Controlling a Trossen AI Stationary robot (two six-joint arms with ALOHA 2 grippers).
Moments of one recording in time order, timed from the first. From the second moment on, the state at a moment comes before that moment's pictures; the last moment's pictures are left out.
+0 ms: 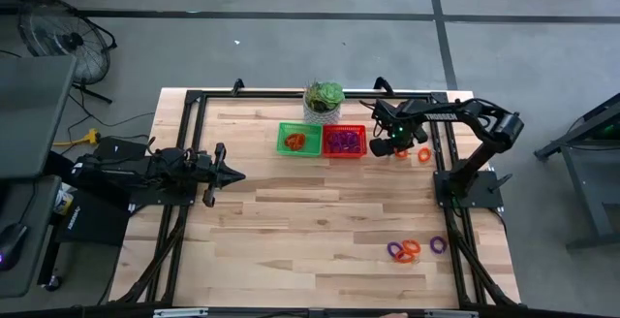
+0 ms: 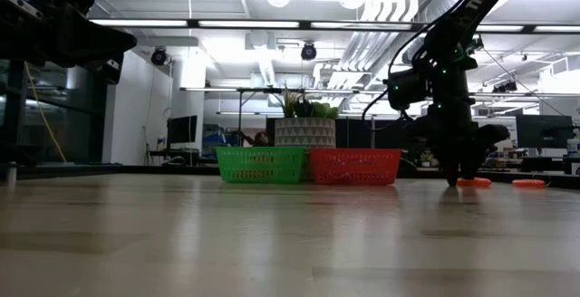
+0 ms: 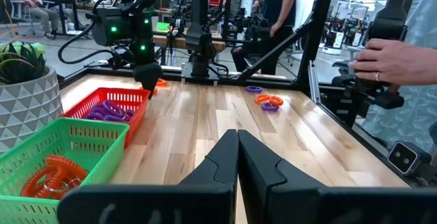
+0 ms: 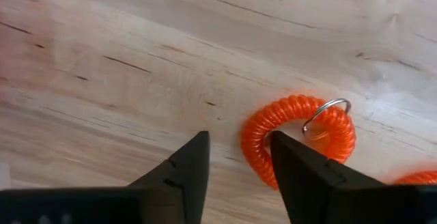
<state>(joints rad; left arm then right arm) -0.07 0.01 0.01 0.00 0.01 -0.10 -0.68 1.65 0.80 -0.78 -0.06 0.58</state>
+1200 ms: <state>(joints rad) -0.07 0.01 0.01 0.00 0.01 -0.10 -0.67 1.42 0.80 -0.81 -0.09 0.55</state>
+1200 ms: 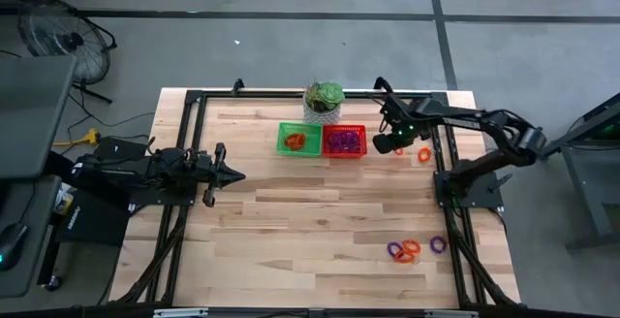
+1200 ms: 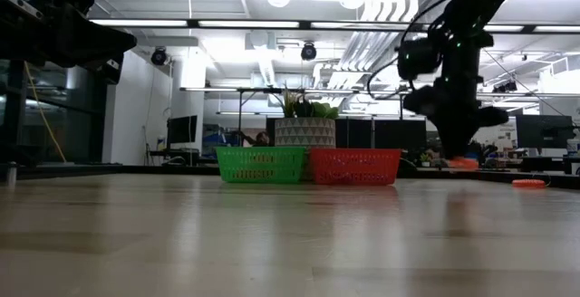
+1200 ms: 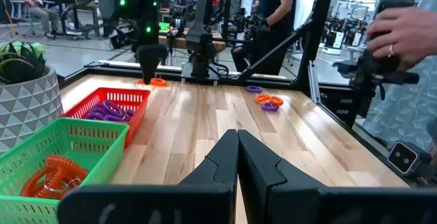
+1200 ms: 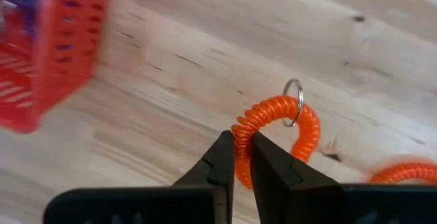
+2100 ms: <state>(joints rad) -0.07 0.01 0.01 0.00 0.01 -0.10 -0.46 1.54 1.27 -0.69 -0.13 0.32</state>
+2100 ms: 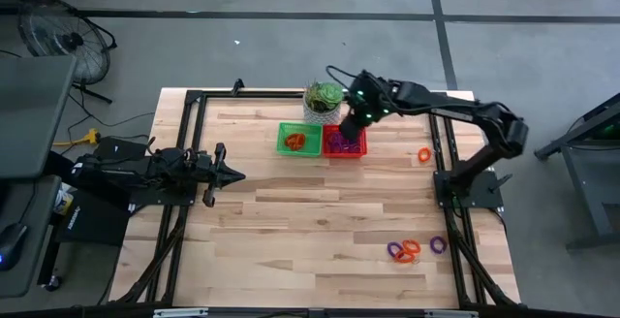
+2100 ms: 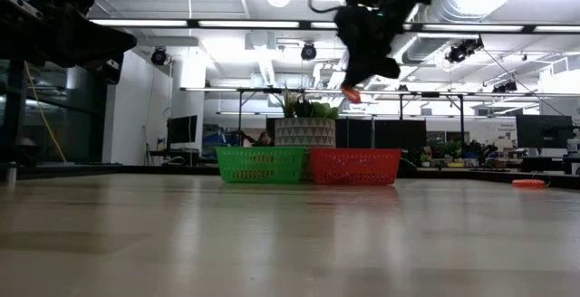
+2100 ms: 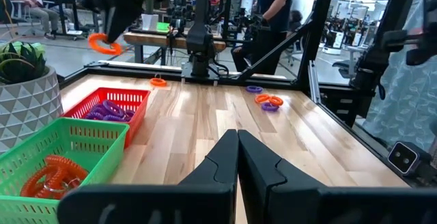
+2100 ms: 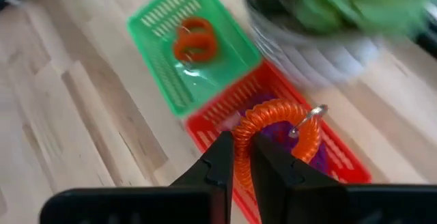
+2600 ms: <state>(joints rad) -0.07 0.01 0.01 0.00 0.01 -0.10 -0.36 1.89 1.61 -0.69 -0.26 0.10</state>
